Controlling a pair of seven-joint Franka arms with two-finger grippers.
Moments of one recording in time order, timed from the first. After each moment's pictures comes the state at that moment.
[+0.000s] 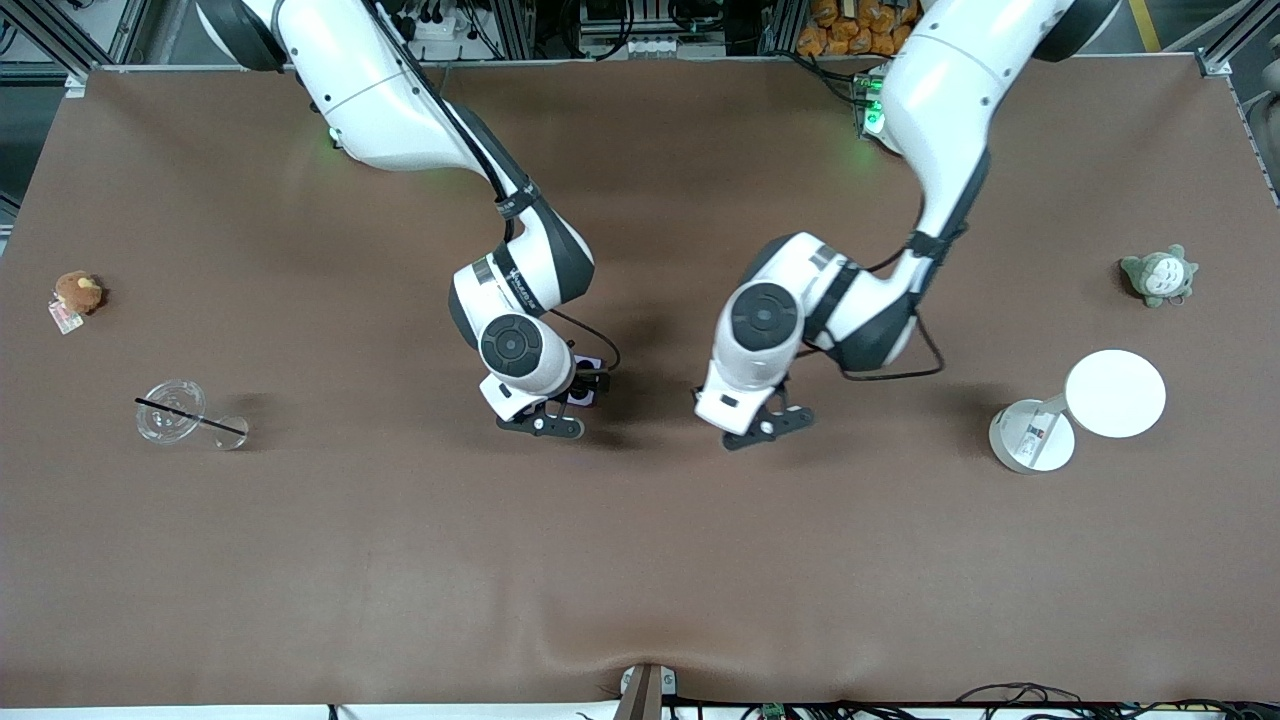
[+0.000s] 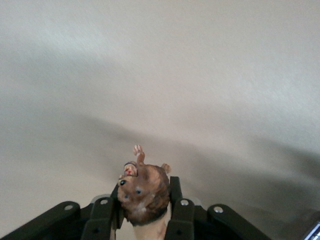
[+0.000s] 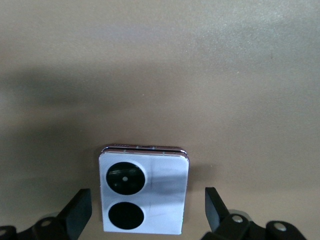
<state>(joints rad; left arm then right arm) -0.37 0.67 -0.25 -1.49 0.18 2.09 -0.94 0.60 0.74 -0.01 -1.56 0.18 2.16 0.62</state>
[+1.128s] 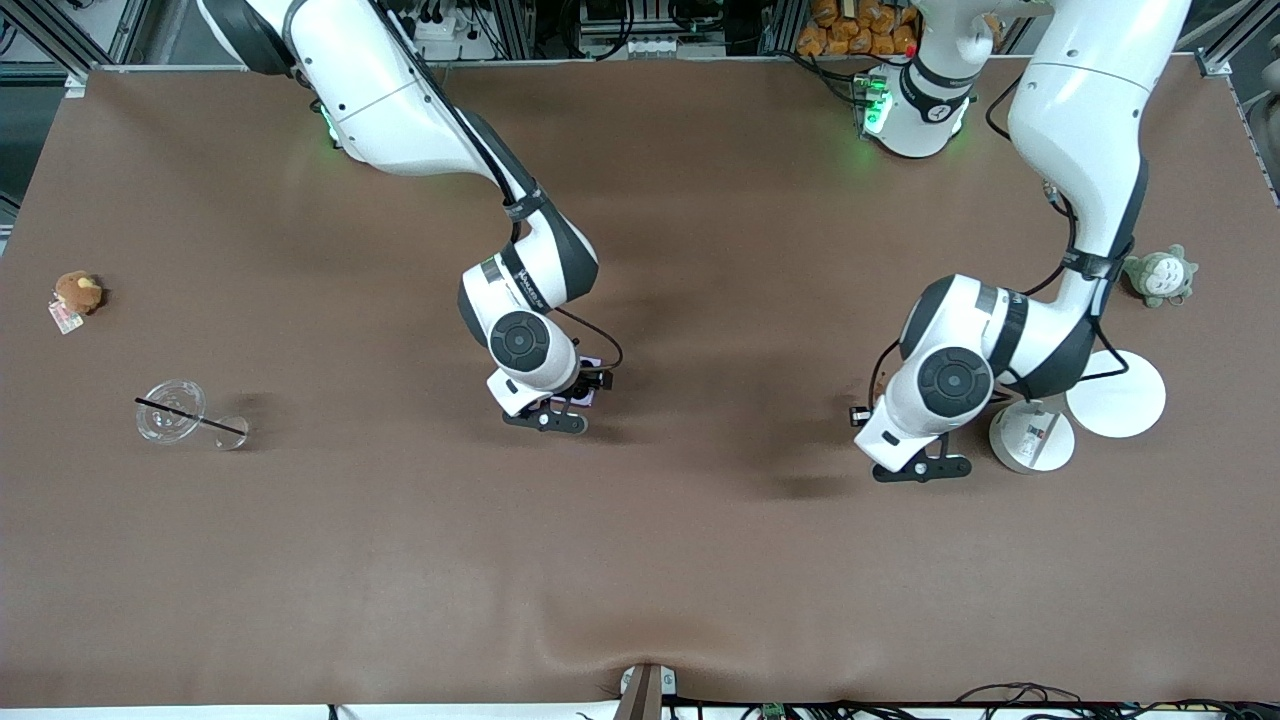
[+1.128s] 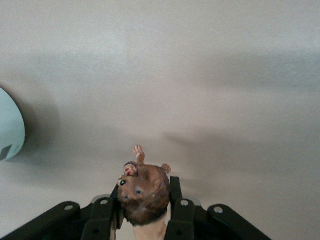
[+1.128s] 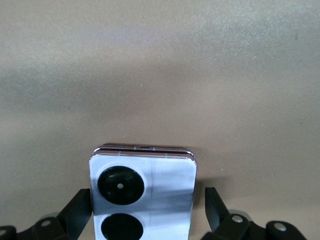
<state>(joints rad) -0.07 0.60 -0.25 -1.67 0.29 2.08 -0.48 0.62 0.76 -0.01 -1.59 0.18 2.22 0.64</state>
